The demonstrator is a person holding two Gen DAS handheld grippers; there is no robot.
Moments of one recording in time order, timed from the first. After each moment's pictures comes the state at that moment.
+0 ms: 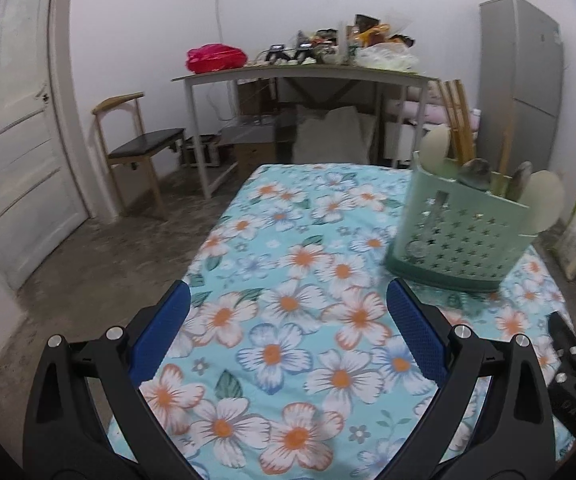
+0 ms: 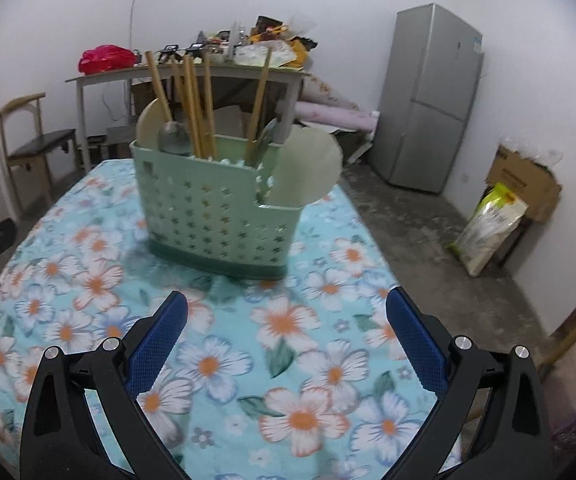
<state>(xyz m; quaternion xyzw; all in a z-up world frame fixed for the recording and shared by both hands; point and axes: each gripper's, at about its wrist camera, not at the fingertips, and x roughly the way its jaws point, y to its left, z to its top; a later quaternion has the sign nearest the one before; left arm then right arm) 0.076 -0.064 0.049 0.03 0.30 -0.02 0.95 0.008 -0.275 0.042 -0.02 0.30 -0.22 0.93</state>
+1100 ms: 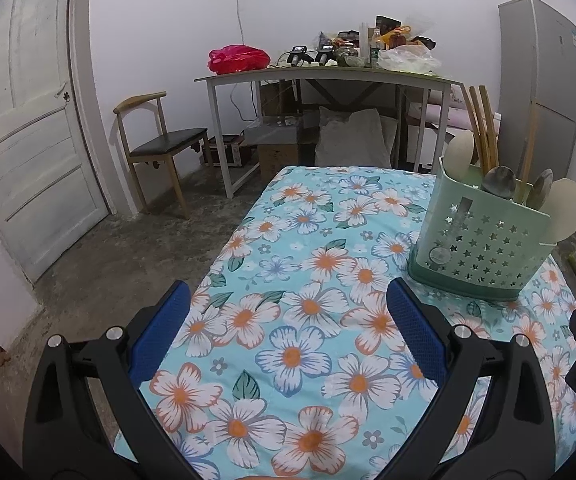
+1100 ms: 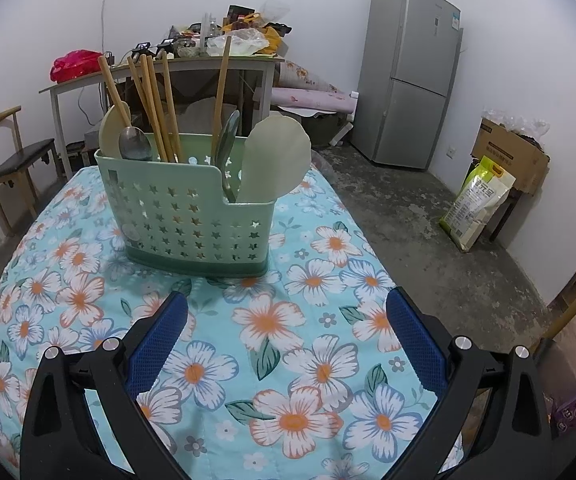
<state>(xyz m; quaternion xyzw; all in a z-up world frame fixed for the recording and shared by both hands) 0.072 -0.060 0.054 0.03 0.30 0.01 0.95 0.016 -0.295 0.042 0.03 0.32 -0.24 0.92</state>
